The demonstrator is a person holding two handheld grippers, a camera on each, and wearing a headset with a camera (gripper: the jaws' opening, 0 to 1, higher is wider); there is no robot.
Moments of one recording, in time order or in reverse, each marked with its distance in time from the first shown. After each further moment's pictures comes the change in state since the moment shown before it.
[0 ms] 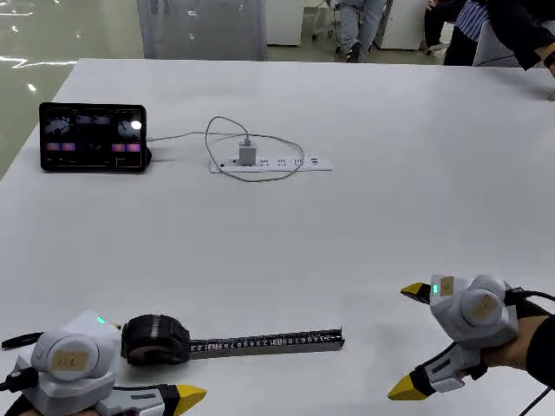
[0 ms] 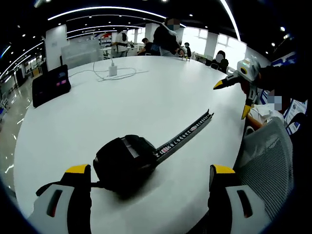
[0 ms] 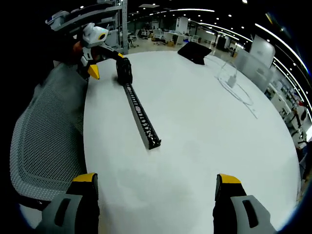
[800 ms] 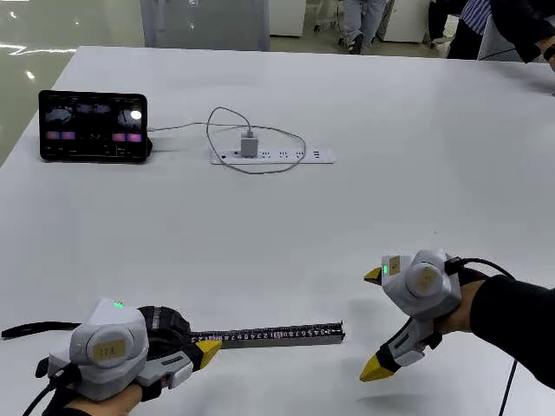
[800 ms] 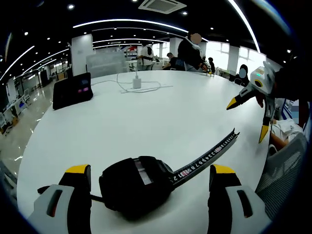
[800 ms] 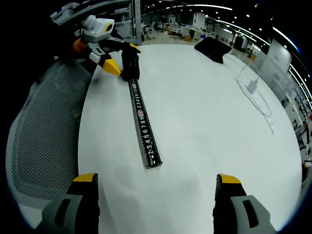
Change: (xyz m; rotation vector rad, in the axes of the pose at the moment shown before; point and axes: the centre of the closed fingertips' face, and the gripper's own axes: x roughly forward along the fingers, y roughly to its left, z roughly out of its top) left arm 0.024 0.020 0.019 -0.029 -0.137 0.218; right arm 0.042 -0.003 0.024 -0.093 0.068 0.107
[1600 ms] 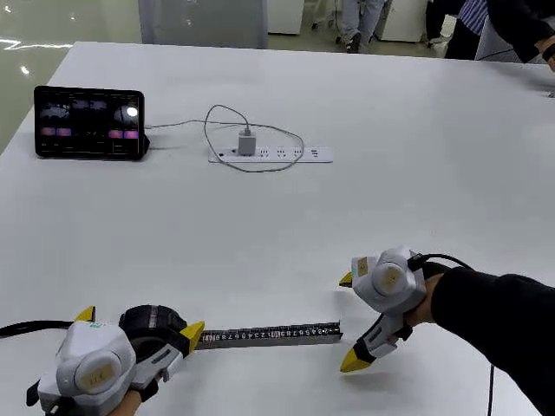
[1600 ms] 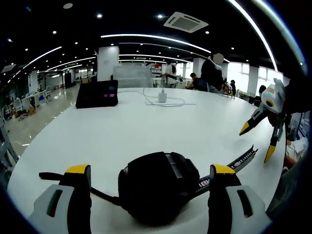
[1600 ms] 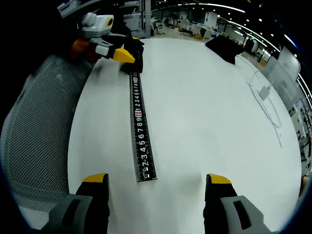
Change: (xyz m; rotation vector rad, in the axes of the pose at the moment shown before) left arm 0.001 0.031 -0.003 -0.136 -0.170 0.160; right arm 0.028 -0.007 0.009 -0.075 0.041 0.033
